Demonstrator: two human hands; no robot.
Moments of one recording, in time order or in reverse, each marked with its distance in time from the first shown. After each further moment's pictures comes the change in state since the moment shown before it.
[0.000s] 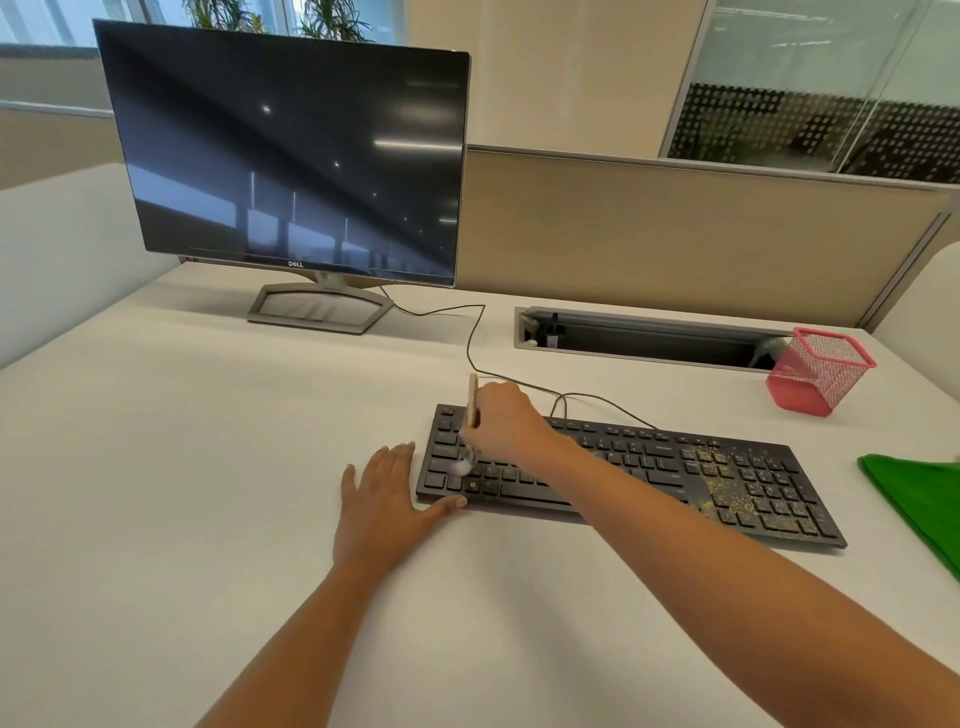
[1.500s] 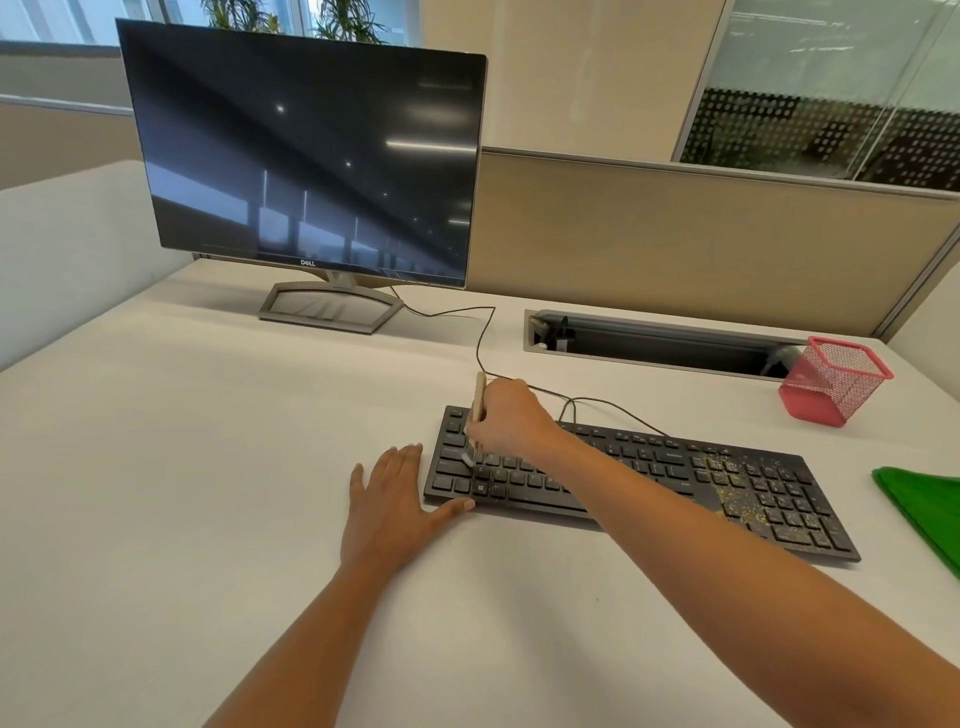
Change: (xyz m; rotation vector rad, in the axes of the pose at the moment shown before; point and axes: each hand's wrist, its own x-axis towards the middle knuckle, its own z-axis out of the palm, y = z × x) left_hand 0.000 0.002 -0.003 0.024 -0.035 -0.014; right_hand 0.008 -0.003 -0.001 0.051 -0.006 0.062
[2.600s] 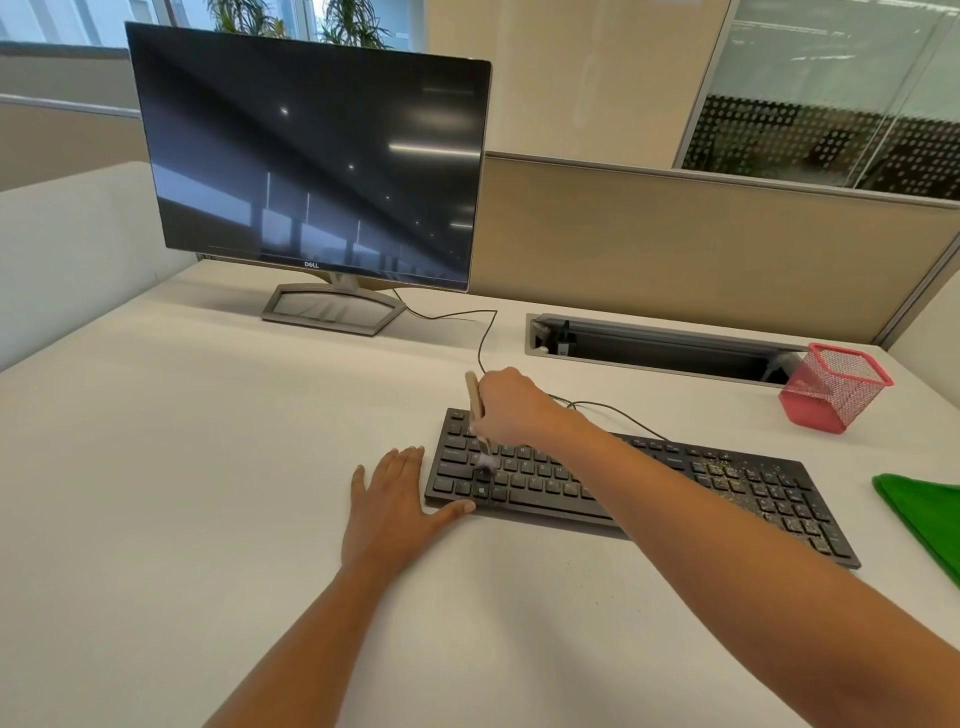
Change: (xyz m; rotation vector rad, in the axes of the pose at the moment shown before) left_hand -0.001 0.001 -0.001 0.026 -0.004 -0.008; right_hand 0.001 -0.008 -0.017 -0.185 -0.058 -0.113
